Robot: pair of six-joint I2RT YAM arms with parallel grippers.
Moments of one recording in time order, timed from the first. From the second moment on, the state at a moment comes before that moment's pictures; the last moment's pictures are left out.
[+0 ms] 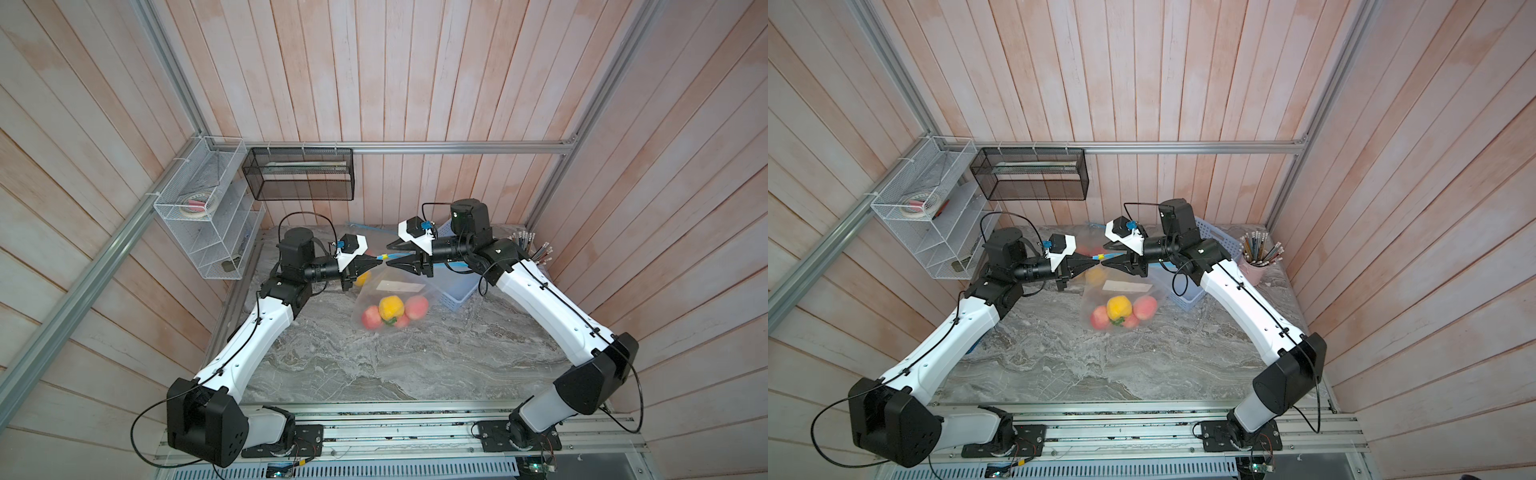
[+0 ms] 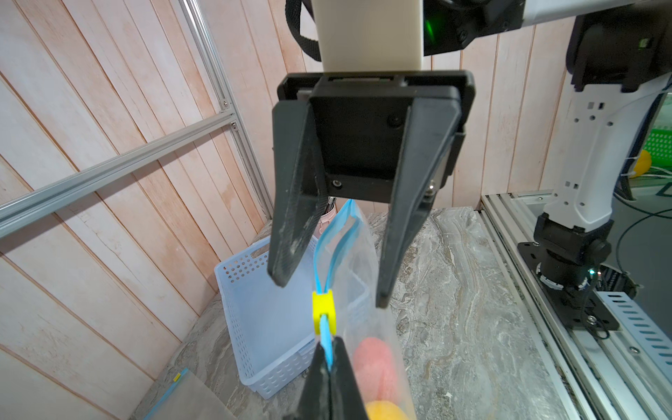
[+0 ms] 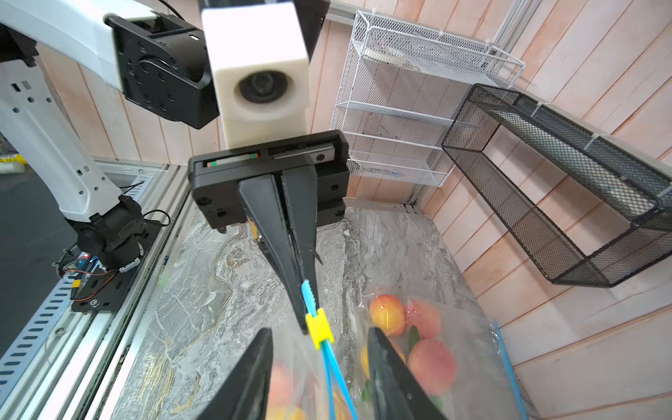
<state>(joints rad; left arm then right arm) -0.30 1.33 1.16 -0.01 1.03 0.43 0.59 1.59 1.66 -0.50 -0.85 -0.53</state>
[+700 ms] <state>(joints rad) -0.30 1.33 1.16 -0.05 1.02 0.43 0.60 1.64 1.73 -0.62 -0.85 -0.65</state>
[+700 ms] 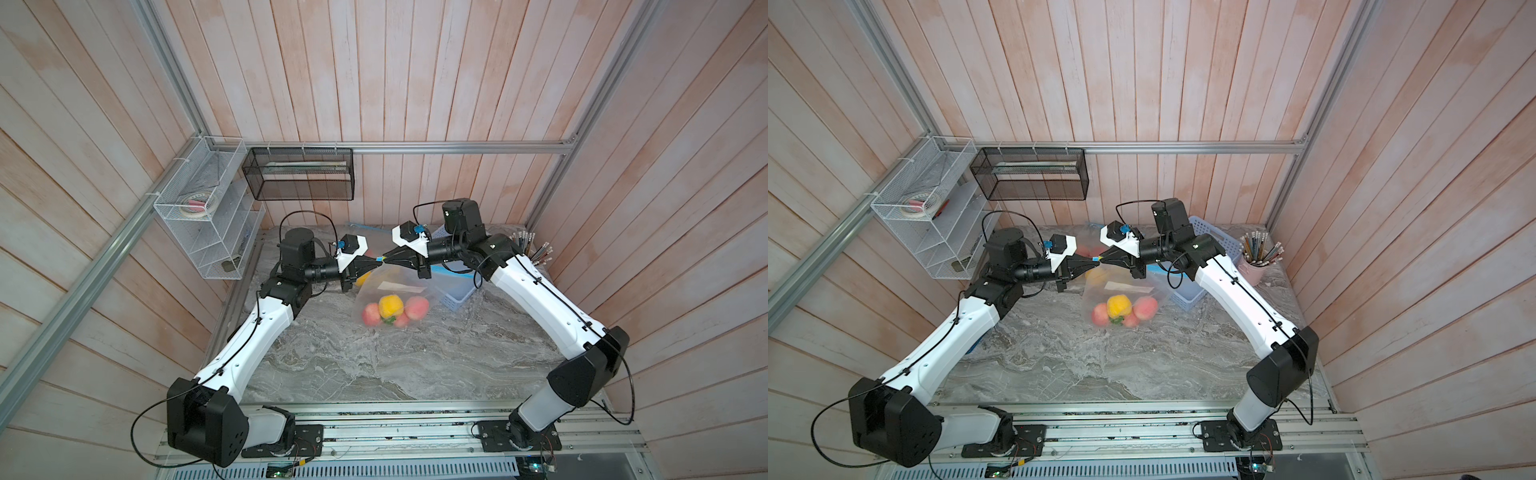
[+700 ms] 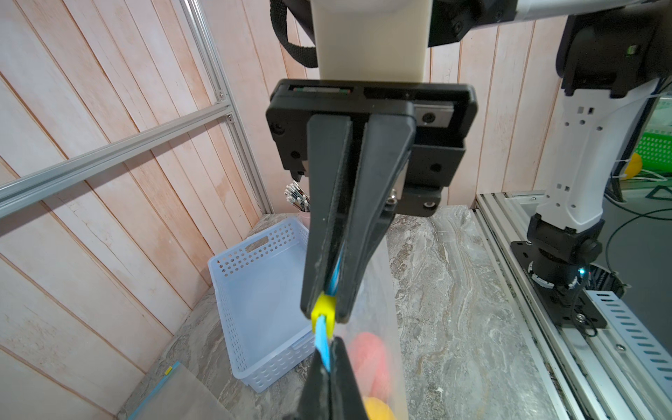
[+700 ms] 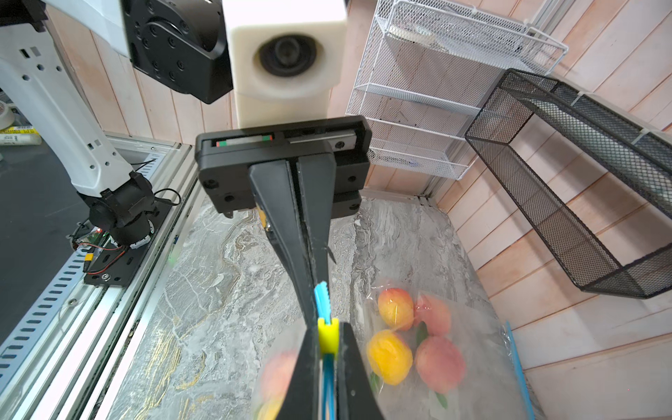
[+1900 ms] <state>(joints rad) -0.26 1.10 1.09 -0.14 0.64 0.26 0.37 1.16 1.17 -0.46 -0.62 -0.47</state>
